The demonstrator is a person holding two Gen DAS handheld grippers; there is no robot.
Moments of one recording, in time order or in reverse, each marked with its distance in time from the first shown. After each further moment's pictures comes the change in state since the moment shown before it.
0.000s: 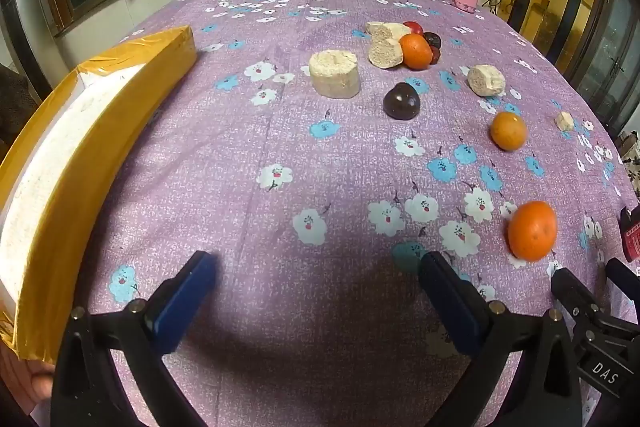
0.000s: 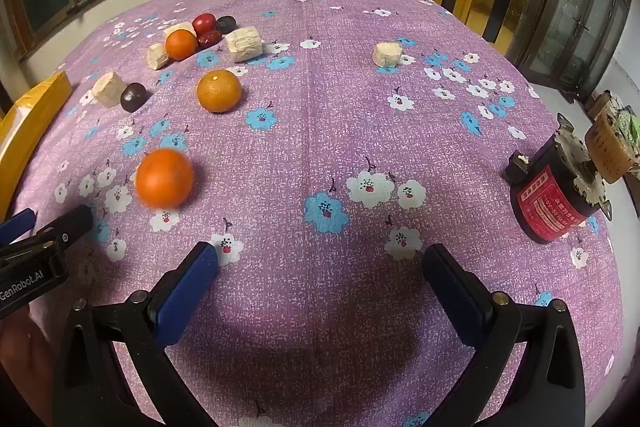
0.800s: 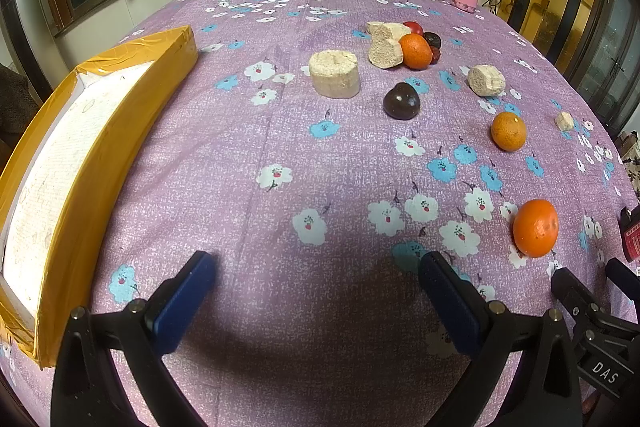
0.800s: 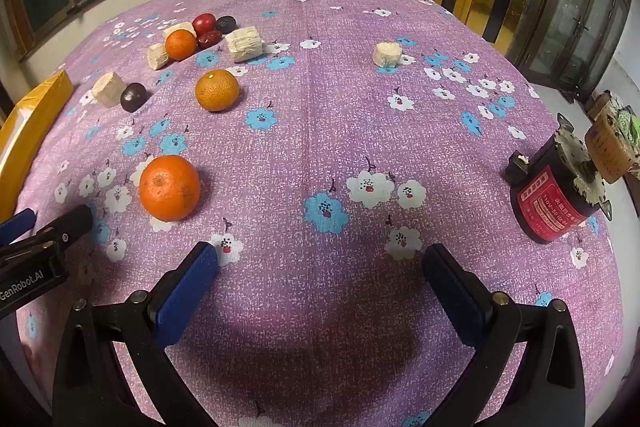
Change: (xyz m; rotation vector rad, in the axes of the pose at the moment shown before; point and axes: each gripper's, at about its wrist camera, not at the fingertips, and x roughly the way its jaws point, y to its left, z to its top) left arm 0.000 0.000 0.000 0.000 0.000 0.000; right arm 0.000 0.001 -0.001 0.004 -0.002 0.001
